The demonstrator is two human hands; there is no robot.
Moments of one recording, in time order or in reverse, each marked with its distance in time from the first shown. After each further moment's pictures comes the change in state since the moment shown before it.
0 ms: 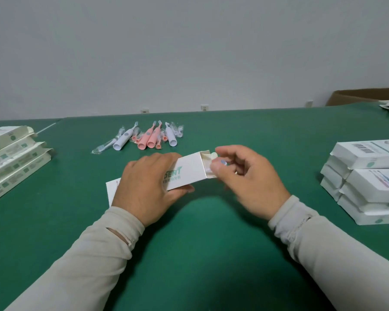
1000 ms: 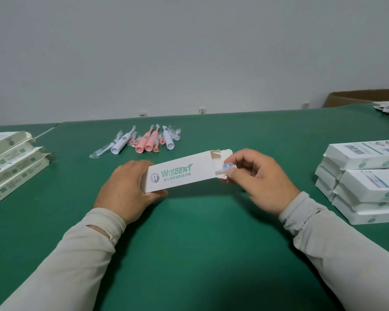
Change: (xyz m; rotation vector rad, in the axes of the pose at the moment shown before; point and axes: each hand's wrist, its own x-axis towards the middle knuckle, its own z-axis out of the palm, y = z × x) left_hand -0.003 -0.042 0.004 -0.064 -0.111 -0.259; right_hand 0.003 0.004 -0.029 -0.019 -0.062 -0.006
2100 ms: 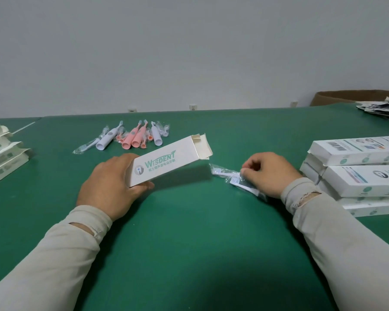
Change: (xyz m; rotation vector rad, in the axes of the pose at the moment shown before) left_hand 0.000 0.004 0.003 0.025 0.065 -0.069; right_hand 0.017 0.026 -0.051 -0.736 0.035 0.348
